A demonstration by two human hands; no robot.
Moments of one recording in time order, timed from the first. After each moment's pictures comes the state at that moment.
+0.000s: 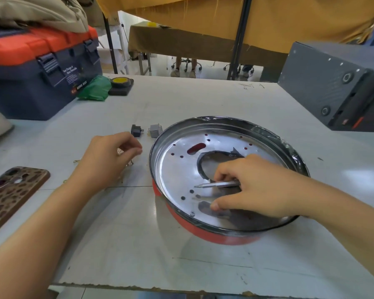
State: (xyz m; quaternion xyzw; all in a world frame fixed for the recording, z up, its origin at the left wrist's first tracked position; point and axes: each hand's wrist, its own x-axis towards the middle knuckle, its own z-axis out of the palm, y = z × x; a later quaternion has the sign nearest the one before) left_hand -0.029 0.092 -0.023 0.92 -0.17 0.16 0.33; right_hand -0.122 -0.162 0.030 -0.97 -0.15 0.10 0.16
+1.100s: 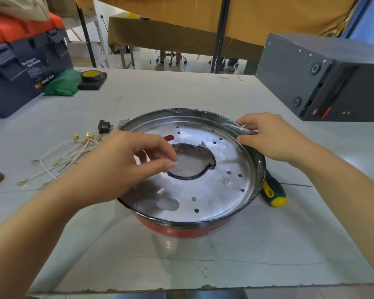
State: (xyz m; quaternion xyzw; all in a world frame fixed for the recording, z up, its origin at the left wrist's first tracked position) left_hand -0.078 0.018 0.017 0.85 -0.37 0.02 0.38; right_hand -0.080 -0.255 0.026 -0.97 0.03 -0.06 0.23
